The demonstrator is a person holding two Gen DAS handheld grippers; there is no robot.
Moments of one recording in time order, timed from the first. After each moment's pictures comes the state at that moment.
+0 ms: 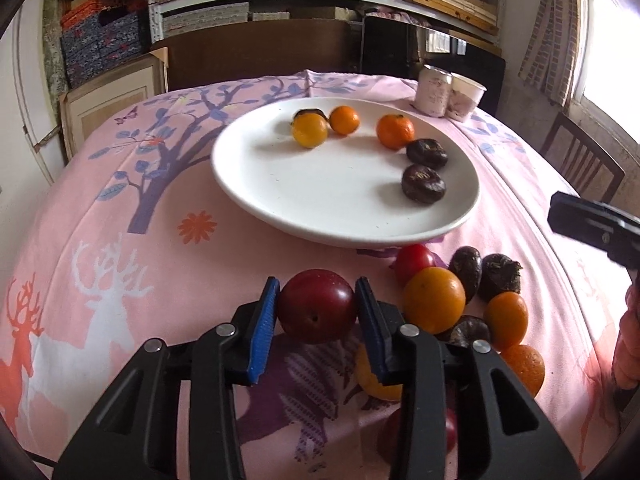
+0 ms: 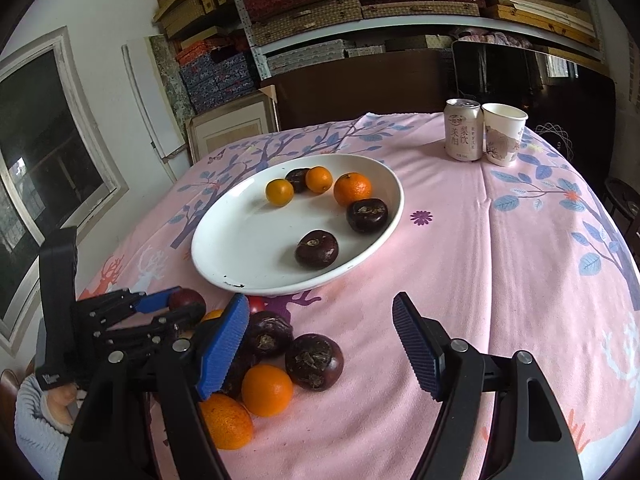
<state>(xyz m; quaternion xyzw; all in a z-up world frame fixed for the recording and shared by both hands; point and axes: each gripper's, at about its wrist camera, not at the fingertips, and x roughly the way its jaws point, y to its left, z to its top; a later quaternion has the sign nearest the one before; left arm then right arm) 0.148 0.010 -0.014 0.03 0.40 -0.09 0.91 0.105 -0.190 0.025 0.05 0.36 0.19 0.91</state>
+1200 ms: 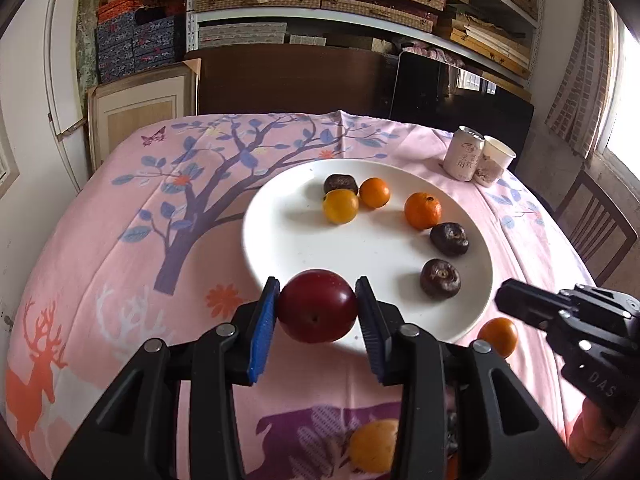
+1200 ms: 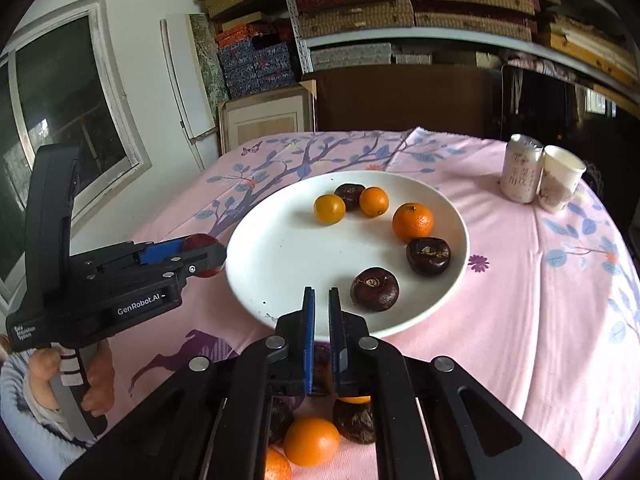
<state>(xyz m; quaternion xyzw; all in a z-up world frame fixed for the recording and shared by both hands) 0.193 0.008 0.029 -0.02 0.37 -0.05 0.93 0.158 -0.150 0.034 0.03 0.37 0.23 0.90</state>
